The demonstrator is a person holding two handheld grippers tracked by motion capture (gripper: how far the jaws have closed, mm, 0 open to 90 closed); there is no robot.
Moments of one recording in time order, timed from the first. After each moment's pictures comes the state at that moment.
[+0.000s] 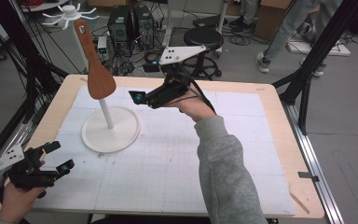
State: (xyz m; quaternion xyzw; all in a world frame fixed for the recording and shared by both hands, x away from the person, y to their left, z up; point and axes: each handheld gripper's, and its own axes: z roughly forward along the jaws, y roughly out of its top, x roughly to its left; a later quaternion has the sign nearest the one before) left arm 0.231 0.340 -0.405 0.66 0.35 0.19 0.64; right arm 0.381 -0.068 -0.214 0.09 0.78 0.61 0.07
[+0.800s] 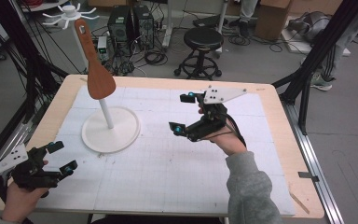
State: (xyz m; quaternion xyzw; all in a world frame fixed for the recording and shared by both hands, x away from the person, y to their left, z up) left arm 0.230 0.332 -0.404 0.67 0.34 0.19 0.64; right arm 0.339 -0.155 -0.282 0.12 0.76 0.63 0.08
